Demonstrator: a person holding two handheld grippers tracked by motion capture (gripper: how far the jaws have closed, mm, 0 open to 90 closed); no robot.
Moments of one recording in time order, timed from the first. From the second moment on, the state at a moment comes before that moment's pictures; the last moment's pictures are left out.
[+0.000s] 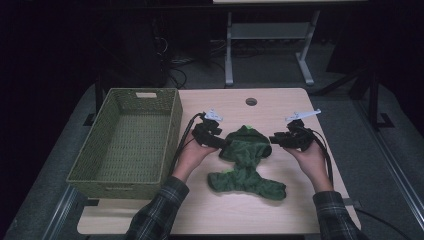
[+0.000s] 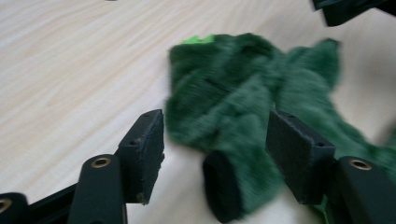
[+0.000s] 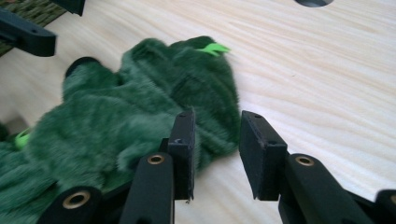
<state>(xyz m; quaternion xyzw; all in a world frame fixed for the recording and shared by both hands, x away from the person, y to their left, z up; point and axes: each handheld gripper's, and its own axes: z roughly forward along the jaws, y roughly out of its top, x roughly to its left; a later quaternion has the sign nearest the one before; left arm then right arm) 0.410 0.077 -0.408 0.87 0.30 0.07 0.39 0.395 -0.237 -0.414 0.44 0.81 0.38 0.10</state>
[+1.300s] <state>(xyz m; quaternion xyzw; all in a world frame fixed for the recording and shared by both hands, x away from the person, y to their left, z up) 0.255 0.127 -0.450 0.89 0.26 0.10 0.36 0.313 -0.138 -0.407 0.32 0.85 0.41 0.05</state>
